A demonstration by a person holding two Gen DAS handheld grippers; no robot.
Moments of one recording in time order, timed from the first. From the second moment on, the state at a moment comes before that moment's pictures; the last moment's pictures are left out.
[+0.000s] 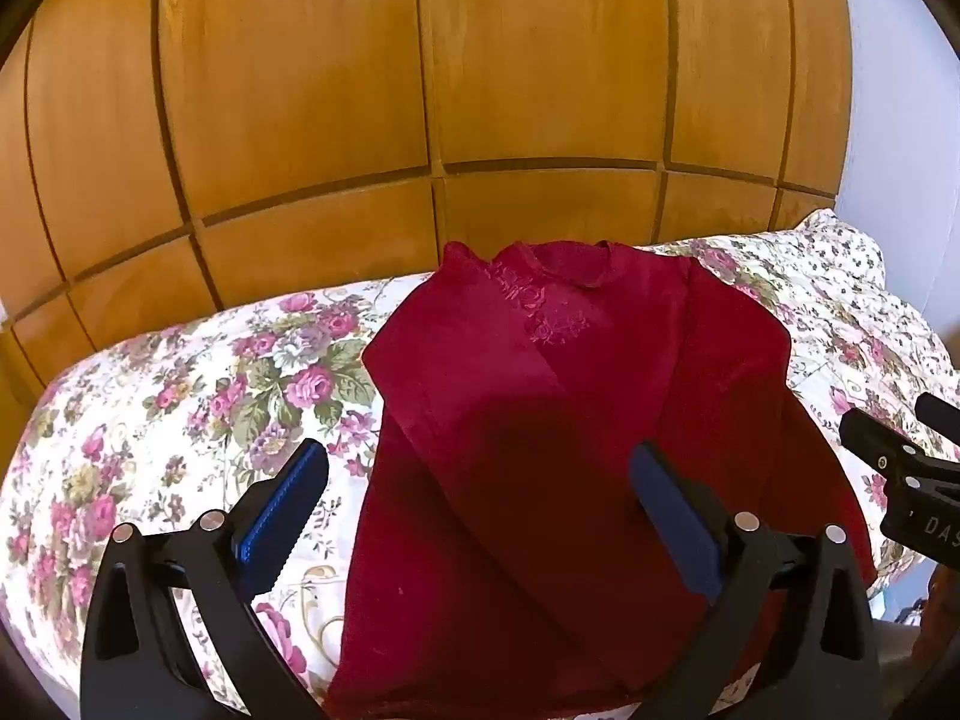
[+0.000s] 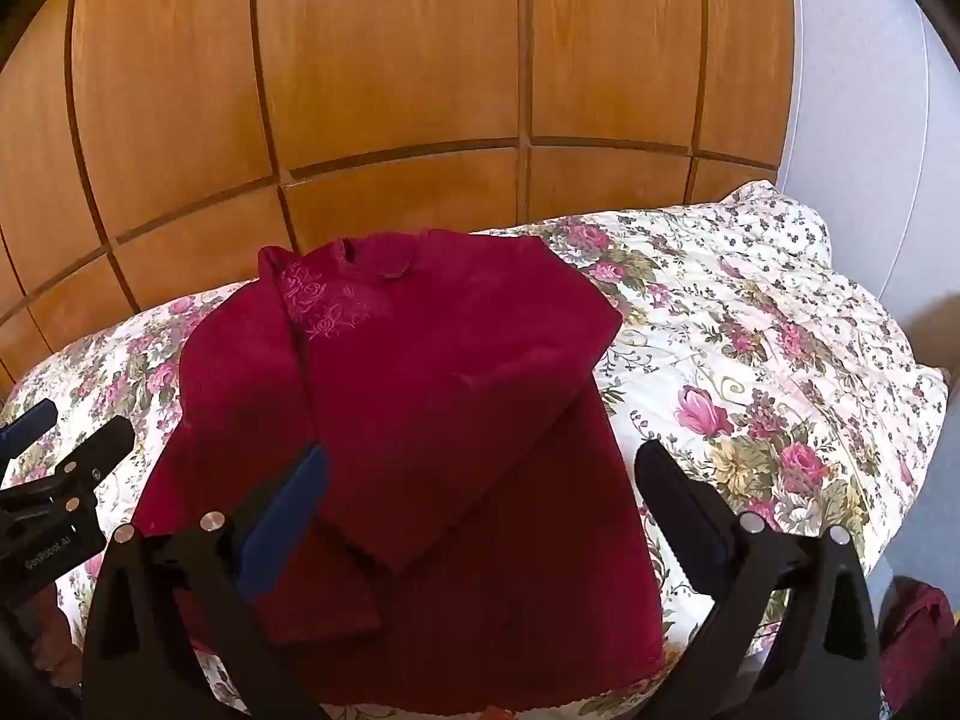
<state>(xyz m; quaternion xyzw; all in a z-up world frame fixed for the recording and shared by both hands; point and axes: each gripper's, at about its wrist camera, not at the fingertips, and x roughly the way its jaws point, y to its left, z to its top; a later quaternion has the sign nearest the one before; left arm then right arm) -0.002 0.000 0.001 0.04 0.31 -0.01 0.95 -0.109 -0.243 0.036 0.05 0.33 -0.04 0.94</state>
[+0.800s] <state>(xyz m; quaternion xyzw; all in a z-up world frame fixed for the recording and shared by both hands) 0.000 0.003 -0.005 0.02 0.33 -0.03 0.94 -0.109 -0.243 0.034 0.05 0.33 -0.04 0.94</state>
